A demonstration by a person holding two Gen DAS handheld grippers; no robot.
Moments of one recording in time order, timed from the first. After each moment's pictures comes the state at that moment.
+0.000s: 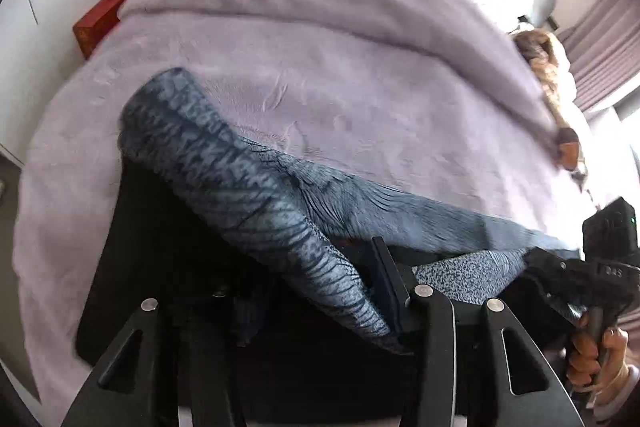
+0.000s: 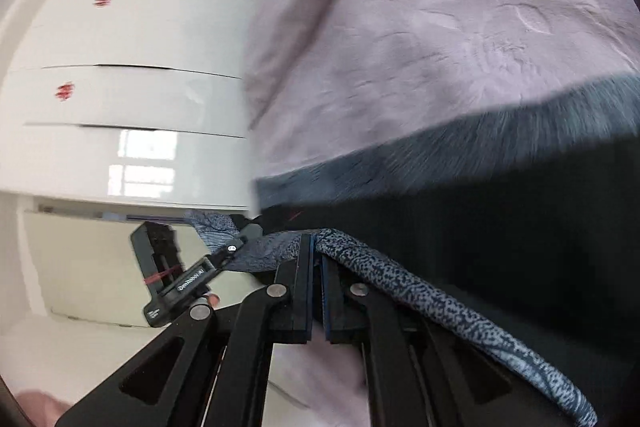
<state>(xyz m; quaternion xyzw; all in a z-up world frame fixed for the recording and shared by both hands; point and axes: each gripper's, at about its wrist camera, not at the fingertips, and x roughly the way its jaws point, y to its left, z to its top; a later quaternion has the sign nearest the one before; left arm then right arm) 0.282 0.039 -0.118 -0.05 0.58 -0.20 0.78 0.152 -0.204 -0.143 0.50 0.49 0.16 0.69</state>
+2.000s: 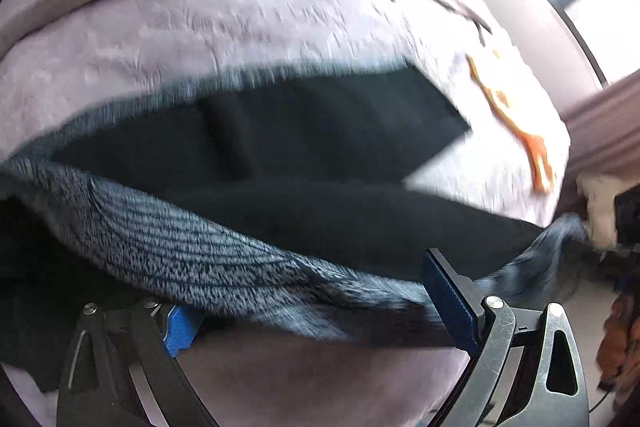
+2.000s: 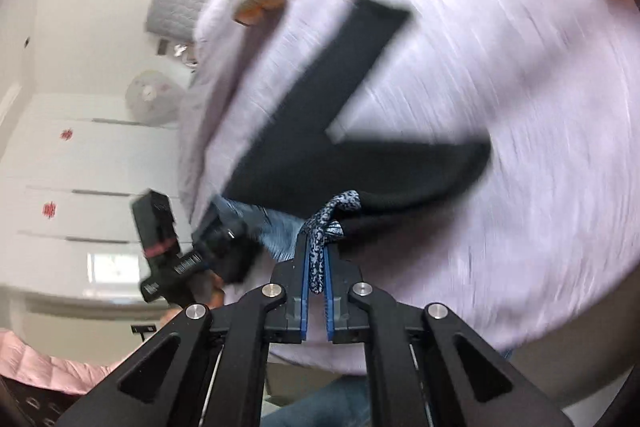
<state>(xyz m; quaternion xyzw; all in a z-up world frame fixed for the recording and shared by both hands) 0.030 -0.320 -0.077 0.11 0.59 -0.43 0.68 -0.232 -0.434 -0.060 0.56 0.40 -0.06 0.73</state>
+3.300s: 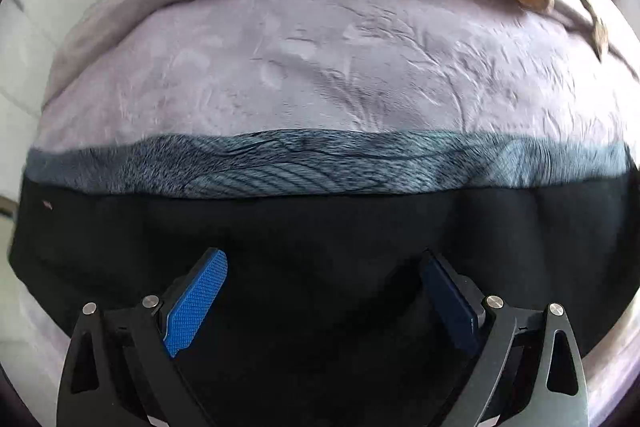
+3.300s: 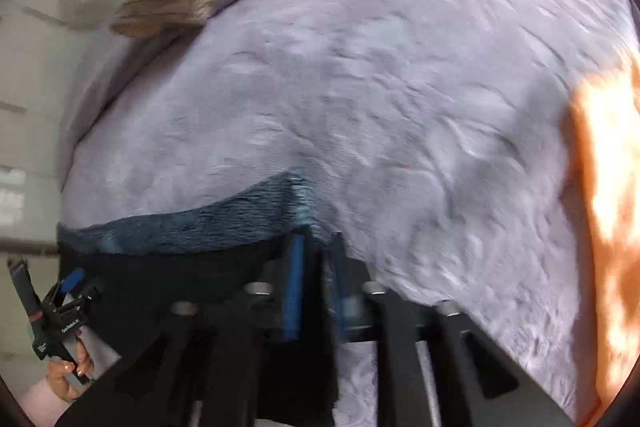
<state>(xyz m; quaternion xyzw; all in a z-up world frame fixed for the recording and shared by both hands) 0.110 -0.292 -0.124 0.15 0.58 -0.14 0.79 -0.038 -0.617 -0.148 0.35 0.56 -0.10 0.74</state>
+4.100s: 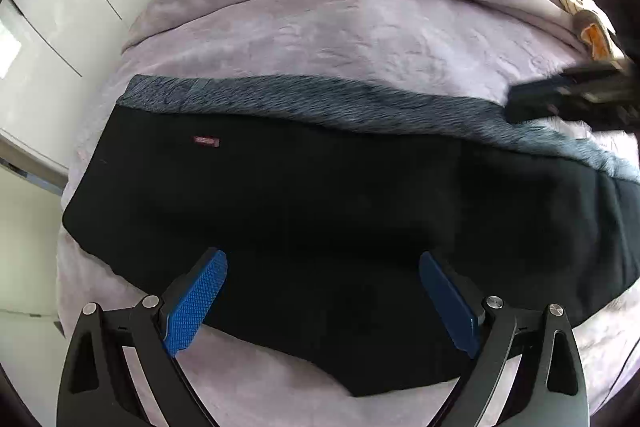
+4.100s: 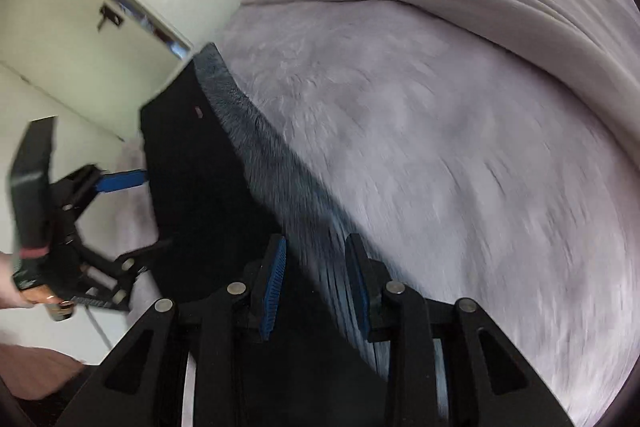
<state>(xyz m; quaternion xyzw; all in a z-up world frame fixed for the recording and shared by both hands) 0.146 -0.087 -0.100 0.13 0.57 -0.10 0.80 0.200 -0.248 -0.114 0.04 0.58 0.30 0.75</state>
